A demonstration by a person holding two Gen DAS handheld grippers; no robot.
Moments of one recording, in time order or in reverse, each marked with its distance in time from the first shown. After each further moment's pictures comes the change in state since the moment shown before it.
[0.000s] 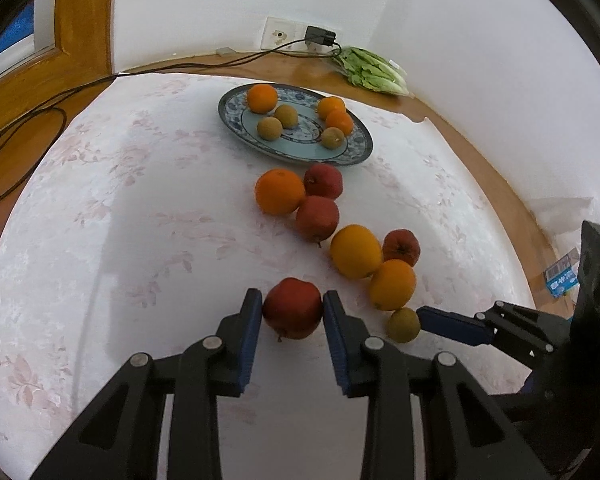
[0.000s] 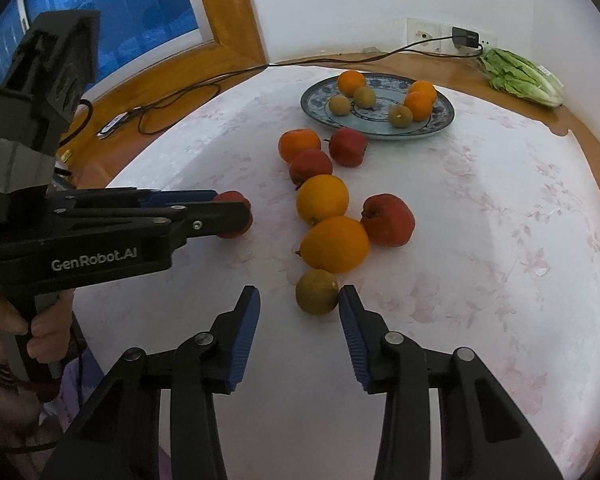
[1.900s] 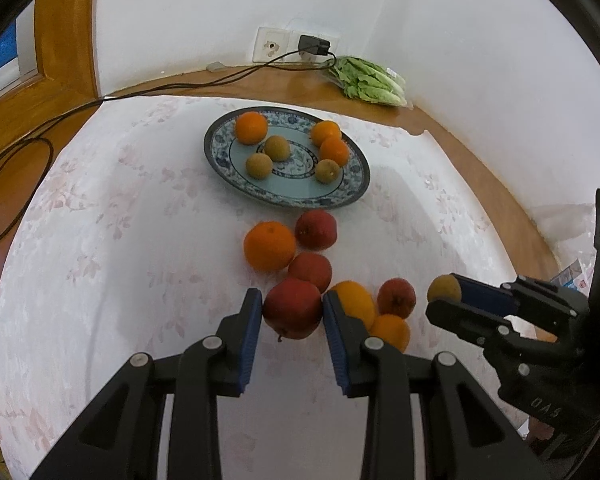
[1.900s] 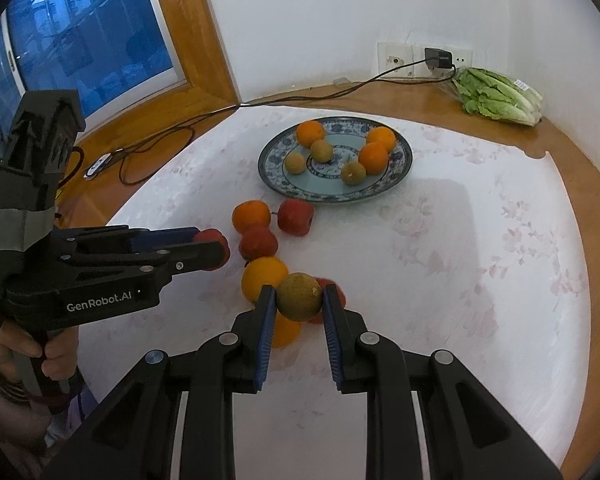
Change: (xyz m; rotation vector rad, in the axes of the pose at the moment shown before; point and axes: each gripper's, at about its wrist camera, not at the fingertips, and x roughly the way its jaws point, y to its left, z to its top) left arm 0.008 -0.009 0.039 0.029 -0.014 0.007; right arm -0.021 -0.038 0.044 0.039 -0.074 -0.023
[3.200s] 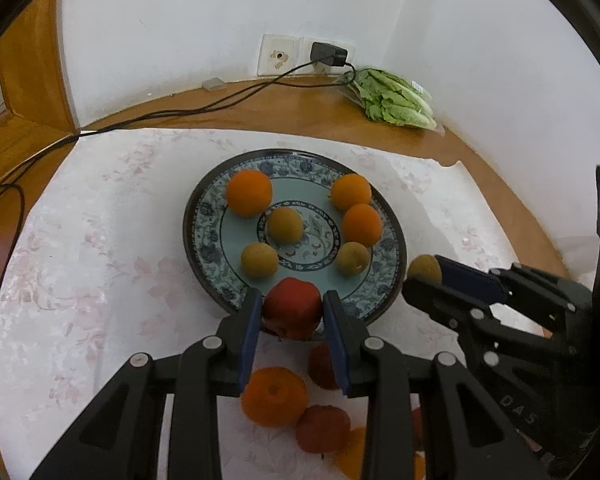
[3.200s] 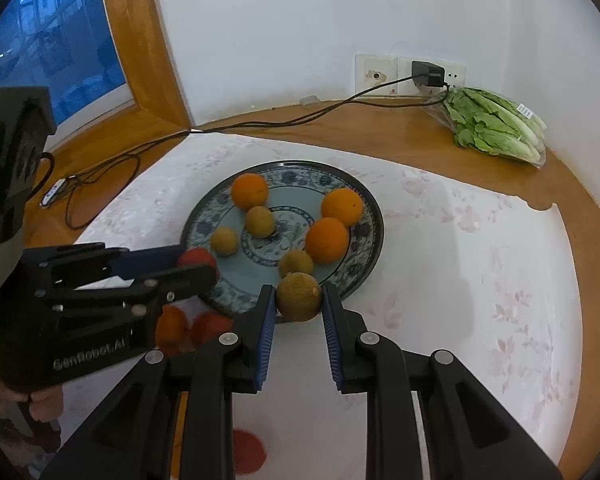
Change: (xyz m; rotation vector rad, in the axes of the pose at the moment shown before) left arm 0.062 0.002 0.077 -0.007 -0.011 0.050; right arm 0.068 -0.043 0.080 -0.011 -0.011 -0.086
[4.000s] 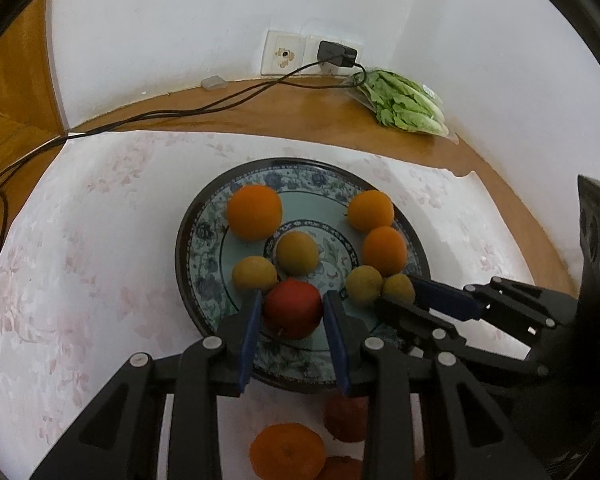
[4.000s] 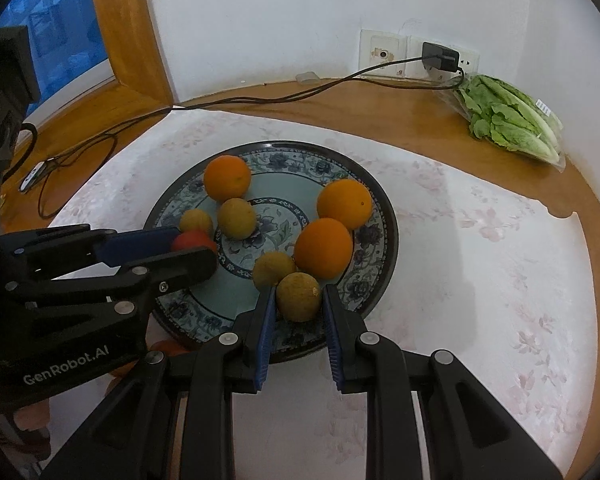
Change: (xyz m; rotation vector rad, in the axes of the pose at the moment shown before) left arm 0.027 0.010 0.016 -0.011 -0.010 -0.010; right arm 0.046 -0.003 0.010 -0.030 0.065 -0.032
